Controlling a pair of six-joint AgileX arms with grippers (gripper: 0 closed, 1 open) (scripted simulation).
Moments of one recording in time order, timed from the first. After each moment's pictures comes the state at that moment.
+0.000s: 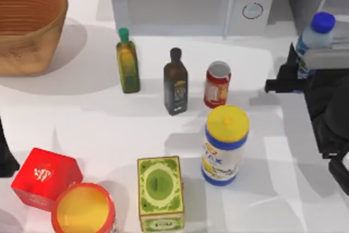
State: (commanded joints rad) left arm 0.00 0.00 0.00 0.00 0.00 0.00; right arm 0.36 2.07 0.53 1.55 0.38 -0.01
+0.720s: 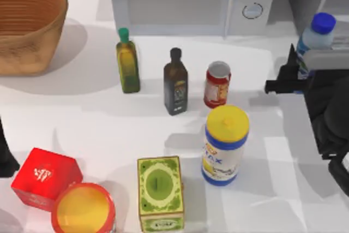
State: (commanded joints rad) left arm 0.00 0.00 0.00 0.00 0.00 0.00; right arm 0.36 2.07 0.52 1.55 0.38 -0.01
